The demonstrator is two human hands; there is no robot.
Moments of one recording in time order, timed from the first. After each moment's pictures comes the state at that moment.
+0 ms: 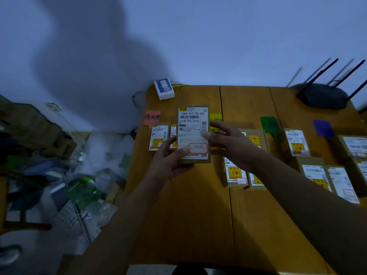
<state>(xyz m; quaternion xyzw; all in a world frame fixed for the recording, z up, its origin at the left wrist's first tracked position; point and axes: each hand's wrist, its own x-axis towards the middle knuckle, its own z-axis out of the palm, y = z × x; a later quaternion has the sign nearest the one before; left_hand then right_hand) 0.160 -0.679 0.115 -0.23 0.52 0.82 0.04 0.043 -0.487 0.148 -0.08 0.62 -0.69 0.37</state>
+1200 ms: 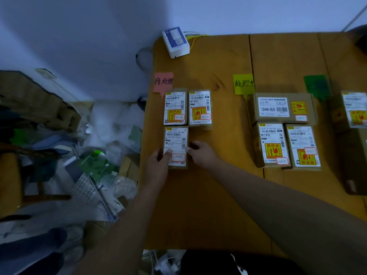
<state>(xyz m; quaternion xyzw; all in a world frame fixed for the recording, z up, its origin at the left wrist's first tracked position) 0.192 -0.766 -0.053 -0.44 0.72 0.53 0.04 0.092 -0.643 -0.064 0.07 0.78 -0.46 0.41</state>
